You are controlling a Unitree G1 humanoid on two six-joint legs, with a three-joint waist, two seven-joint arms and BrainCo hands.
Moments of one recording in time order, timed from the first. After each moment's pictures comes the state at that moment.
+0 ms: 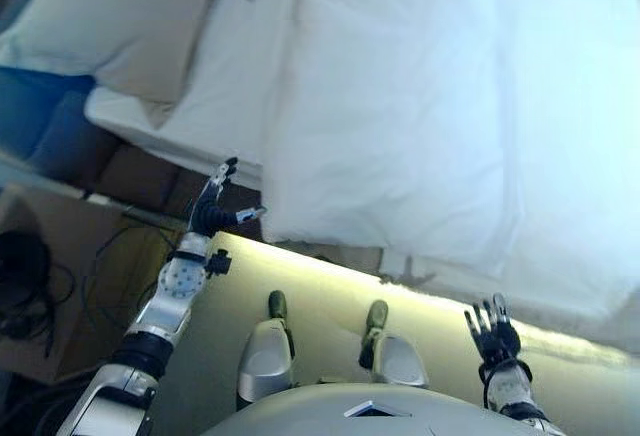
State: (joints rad) left arm -0.13 0.50 -0.30 0.38 0.00 -0.43 0.28; right arm 0.09 -0.25 -0.18 0.82 1.15 -0.15 0.30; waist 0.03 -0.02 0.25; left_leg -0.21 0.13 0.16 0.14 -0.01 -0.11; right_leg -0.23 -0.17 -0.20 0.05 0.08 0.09
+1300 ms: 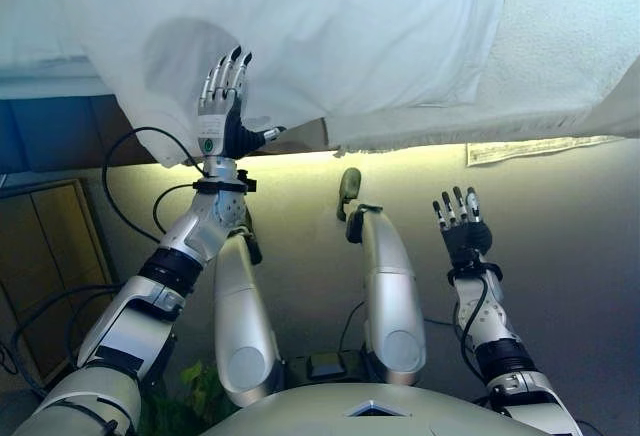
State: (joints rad) left arm -0.56 0.47 -0.47 0.45 0.50 -0.06 0.73; right arm -0.04 -0.28 0.05 0.45 1.22 -0.24 0.07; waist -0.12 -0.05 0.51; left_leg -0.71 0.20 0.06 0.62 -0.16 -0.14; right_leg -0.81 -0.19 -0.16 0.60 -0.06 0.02
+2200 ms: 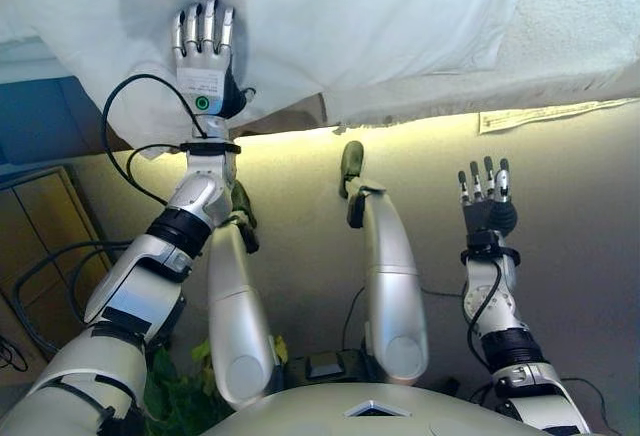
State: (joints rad) left arm -0.79 0.48 -0.56 0.62 0.85 0.36 0.73; right arm -0.08 -0.34 0.05 0.35 1.27 -0.35 0.09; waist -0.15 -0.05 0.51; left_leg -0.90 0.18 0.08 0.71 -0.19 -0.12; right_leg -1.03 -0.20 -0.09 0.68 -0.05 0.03
